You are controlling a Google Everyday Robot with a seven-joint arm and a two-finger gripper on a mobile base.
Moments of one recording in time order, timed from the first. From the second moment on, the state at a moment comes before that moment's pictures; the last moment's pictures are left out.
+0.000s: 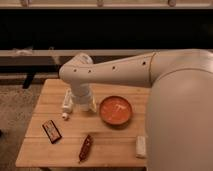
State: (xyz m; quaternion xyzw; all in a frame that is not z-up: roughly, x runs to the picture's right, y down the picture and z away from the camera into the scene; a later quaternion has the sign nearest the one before) arm -0.103 0.103 0.703 -0.26 0.23 0.64 0.68
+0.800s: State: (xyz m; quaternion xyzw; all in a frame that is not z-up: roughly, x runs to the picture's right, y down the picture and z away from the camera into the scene) arm -0.100 0.218 0.725 -0.27 0.28 0.65 0.66
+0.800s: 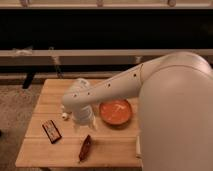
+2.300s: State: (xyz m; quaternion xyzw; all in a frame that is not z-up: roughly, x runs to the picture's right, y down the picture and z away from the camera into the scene) arm -0.116 0.302 0.752 -0.34 0.30 0.62 0.64
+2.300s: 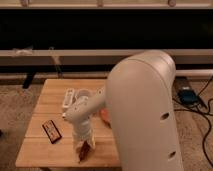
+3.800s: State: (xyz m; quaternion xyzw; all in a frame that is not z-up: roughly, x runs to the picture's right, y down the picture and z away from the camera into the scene) arm -0.008 0.224 0.705 -0.35 0.27 0.61 0.66
